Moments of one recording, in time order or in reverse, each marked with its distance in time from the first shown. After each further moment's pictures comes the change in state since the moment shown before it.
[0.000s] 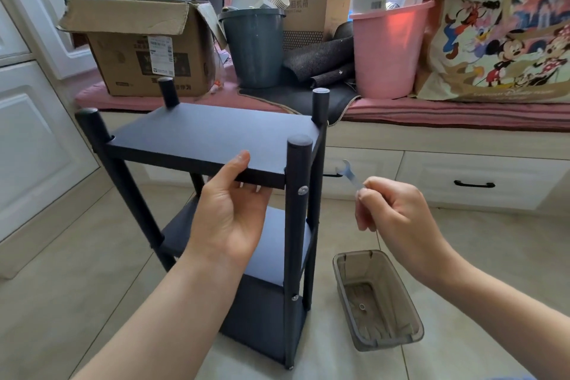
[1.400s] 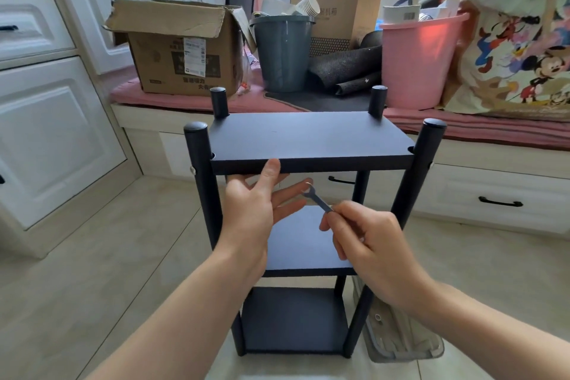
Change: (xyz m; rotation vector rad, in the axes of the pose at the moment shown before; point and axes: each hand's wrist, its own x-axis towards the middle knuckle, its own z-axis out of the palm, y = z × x) left_hand -0.016 0.018 -0.007 0.572 0.127 0.124; right_hand -0.015 -0.019 0.056 0.023 -0.191 -0.137
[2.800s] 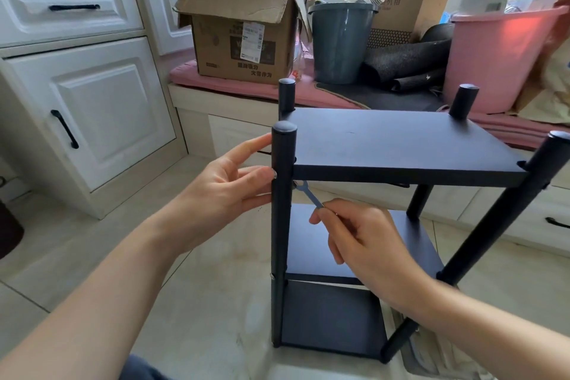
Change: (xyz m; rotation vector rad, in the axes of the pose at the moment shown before) left_hand 0.021 0.057 -0.134 0.336 -0.461 -0.008; right_hand 0.022 -0.026 0.078 0.087 -0.199 0.069
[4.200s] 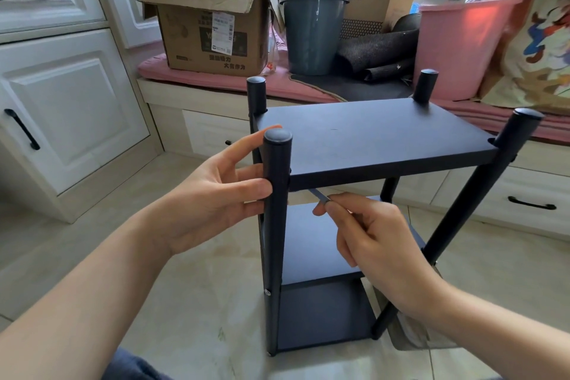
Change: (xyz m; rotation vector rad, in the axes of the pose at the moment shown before) left_hand 0.009 -0.007 0.028 -0.206 -0.226 -0.012; right_hand -0.033 -0.005 -0.035 0.080 0.117 0.052
